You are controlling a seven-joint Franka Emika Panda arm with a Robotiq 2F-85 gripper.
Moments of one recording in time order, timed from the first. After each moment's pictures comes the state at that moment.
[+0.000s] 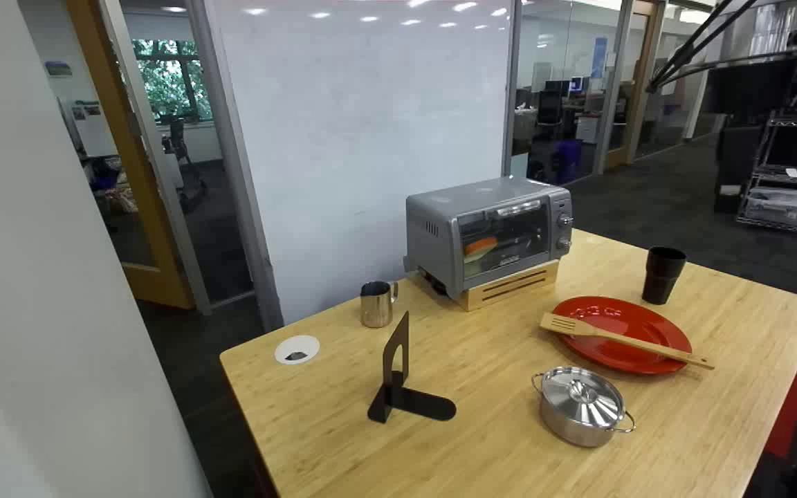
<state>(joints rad) 0.01 -0.44 -0.08 -2.44 -0.07 1.92 -0.27</state>
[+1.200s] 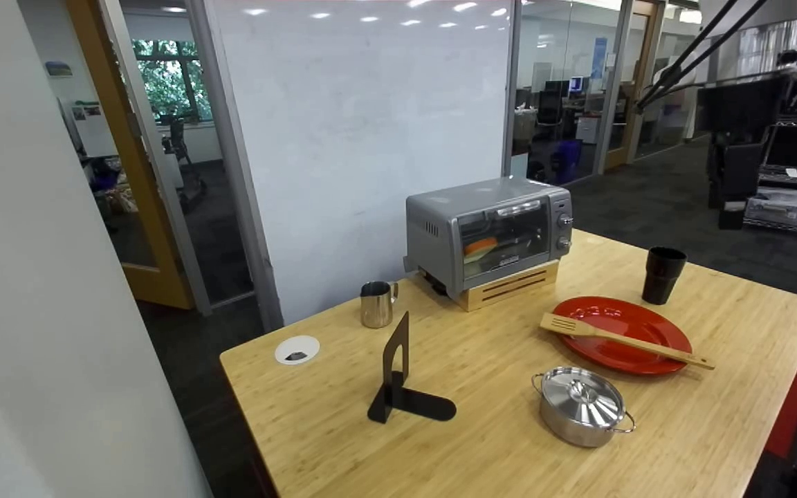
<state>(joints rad) 0.02 -0.38 -0.08 -2.43 -0.09 1.91 -0.39</state>
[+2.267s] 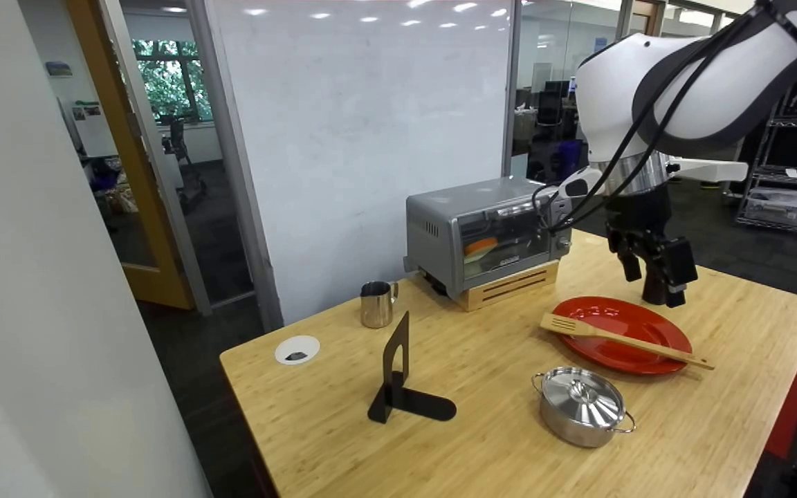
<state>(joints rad) 0.07 0.03 -0.02 -2.32 -0.18 2.04 -0.77</state>
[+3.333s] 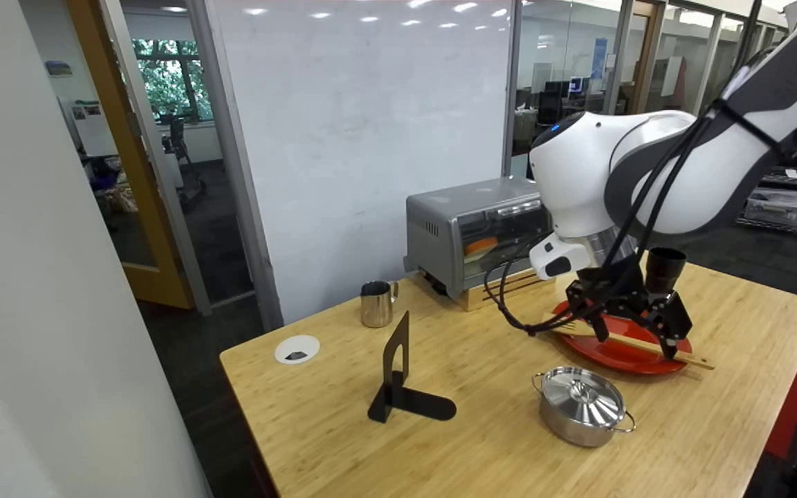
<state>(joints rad) 0.09 0.22 0.10 -2.29 -0.28 2.11 -1.15</state>
